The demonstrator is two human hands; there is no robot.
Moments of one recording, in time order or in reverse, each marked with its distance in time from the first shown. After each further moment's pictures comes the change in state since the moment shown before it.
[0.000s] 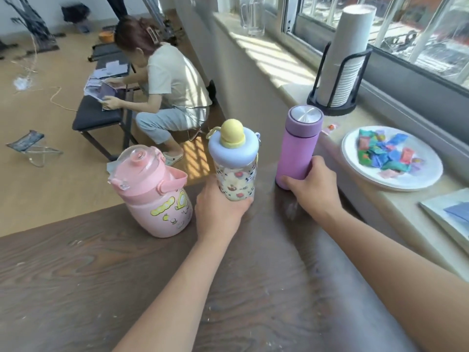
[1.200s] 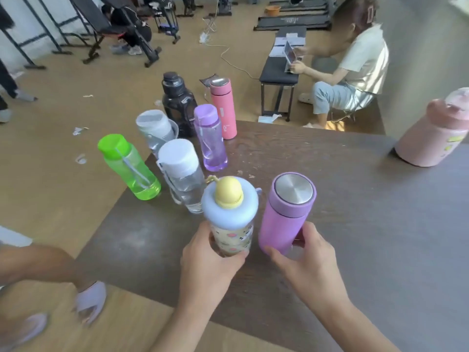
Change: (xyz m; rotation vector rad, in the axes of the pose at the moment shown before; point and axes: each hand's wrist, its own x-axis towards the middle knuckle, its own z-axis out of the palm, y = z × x) left_hand -0.342 -0.357 -0.468 -0.098 0.350 -0.352; right_hand -0.584 -0.172 0.229 -0.045 -0.614 -0.347
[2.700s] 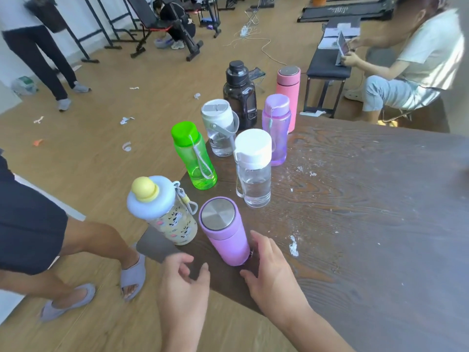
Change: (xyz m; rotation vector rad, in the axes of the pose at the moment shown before) left_hand -0.006 -0.122 -0.099 0.035 0.420 -0.167; right_hand -0.027 -0.056 0.163 -0.104 -0.355 -0.251
